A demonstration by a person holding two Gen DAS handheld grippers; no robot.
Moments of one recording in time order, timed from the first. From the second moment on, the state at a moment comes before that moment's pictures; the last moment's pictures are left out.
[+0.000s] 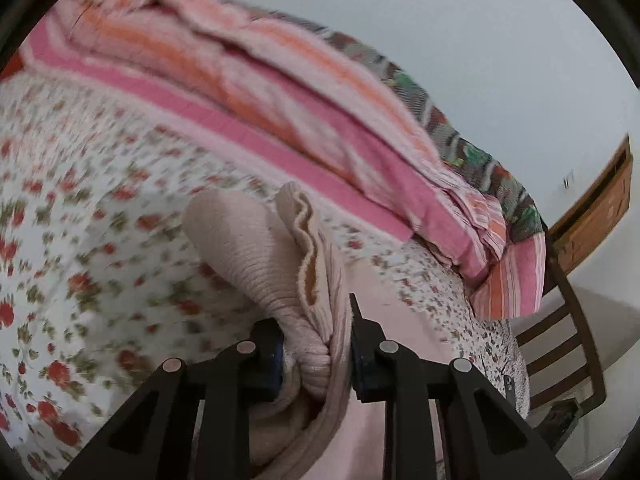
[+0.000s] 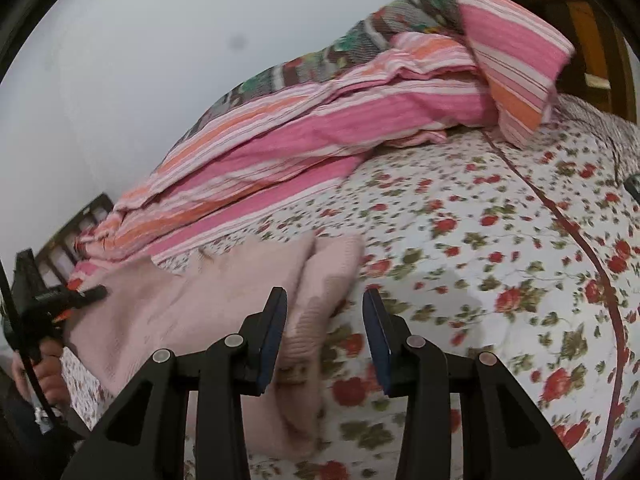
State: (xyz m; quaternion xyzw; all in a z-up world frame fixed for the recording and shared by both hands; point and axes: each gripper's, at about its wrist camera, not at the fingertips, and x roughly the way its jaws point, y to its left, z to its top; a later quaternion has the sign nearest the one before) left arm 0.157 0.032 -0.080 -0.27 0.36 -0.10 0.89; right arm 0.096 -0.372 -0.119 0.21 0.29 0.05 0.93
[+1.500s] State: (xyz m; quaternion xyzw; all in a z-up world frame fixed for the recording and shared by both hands) left arm 0.156 -0.044 -0.123 -0.14 0.40 -0.21 0.88; right arm 0.073 -0.316 -0.118 0.16 0.33 0.10 0.92
